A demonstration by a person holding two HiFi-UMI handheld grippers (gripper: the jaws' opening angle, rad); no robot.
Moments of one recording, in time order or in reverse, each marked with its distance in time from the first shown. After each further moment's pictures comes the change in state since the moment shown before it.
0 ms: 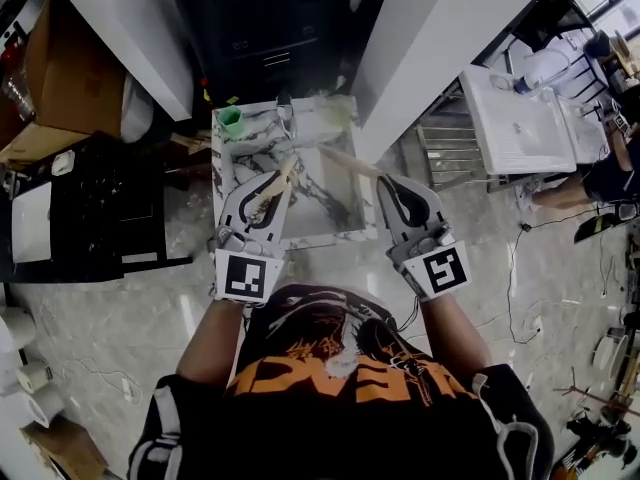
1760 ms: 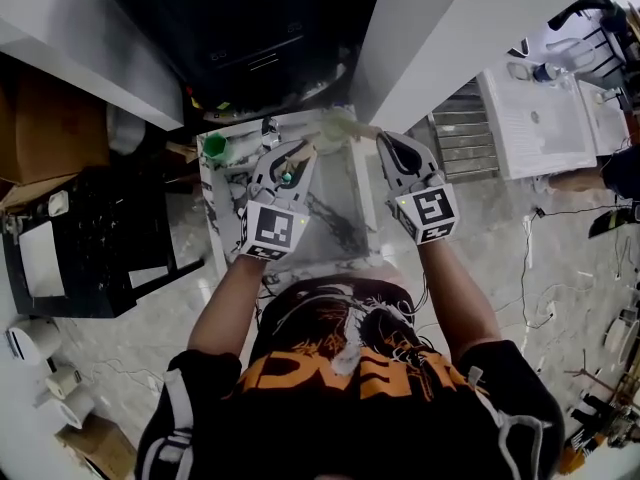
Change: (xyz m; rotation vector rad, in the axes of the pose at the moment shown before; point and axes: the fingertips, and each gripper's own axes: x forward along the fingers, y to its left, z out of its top) left arm 0.208 0.019 -0.080 -0.043 0.132 -0.142; right arm 0.130 -0.157 -0.140 0.077 0.218 -0.073
